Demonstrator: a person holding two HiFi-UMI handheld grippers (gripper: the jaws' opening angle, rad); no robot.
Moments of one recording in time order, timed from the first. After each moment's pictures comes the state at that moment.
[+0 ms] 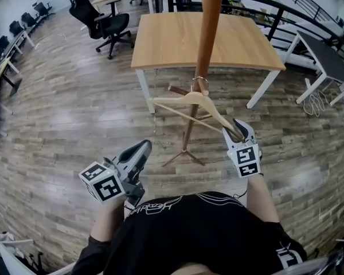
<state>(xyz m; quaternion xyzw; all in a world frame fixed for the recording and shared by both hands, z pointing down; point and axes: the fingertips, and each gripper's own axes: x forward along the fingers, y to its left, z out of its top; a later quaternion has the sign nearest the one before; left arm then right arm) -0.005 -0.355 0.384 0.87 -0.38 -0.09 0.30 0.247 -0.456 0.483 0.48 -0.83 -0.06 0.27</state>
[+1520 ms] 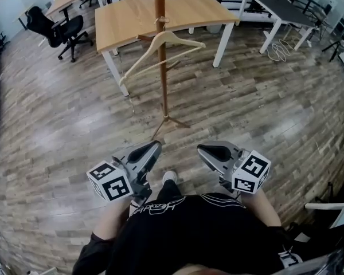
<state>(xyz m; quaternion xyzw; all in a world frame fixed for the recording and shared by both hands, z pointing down) 0.030 -0.151 0.431 0.92 -0.20 -0.04 0.34 0.129 -0.109 0.449 0.34 -0.92 0.17 0.06</state>
